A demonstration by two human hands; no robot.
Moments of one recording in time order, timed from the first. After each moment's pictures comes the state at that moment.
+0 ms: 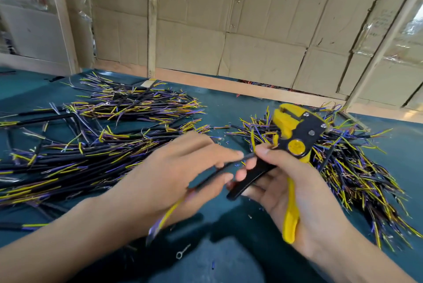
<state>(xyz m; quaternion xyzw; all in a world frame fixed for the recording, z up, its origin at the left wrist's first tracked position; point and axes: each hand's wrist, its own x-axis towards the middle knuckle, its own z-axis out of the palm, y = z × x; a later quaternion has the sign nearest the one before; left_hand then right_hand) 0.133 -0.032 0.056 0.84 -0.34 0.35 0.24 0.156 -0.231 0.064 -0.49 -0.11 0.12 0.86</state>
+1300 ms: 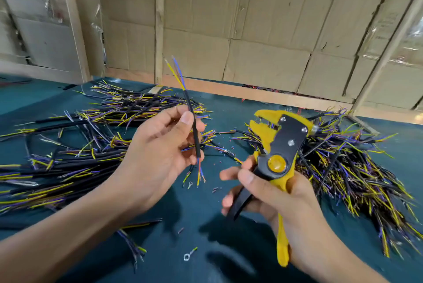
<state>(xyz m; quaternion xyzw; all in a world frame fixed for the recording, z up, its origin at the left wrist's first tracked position) 0.140 -0.035 0.079 0.51 -0.09 0.14 0.84 0.140 -0.227 0.051 -0.60 -0.21 0.08 0.77</state>
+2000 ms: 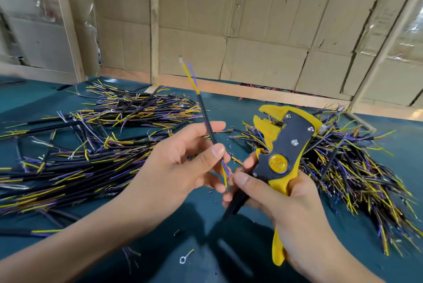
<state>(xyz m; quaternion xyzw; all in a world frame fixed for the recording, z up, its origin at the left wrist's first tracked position) 0.129 -0.050 0.064 0.59 -0.16 0.07 0.79 0.136 -0.222 0.057 -0.61 -0.19 0.01 0.77</state>
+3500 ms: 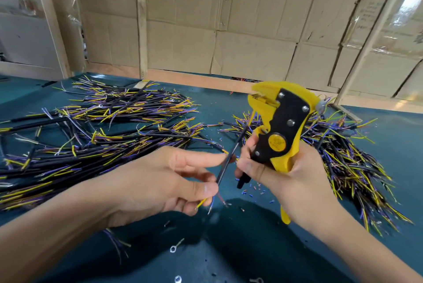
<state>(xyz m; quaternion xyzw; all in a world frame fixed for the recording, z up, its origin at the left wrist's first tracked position) 0.126 -0.035 0.066 0.65 -0.11 -0.20 0.73 0.153 -0.251 0.071 -0.74 -0.28 -0.09 0.61</state>
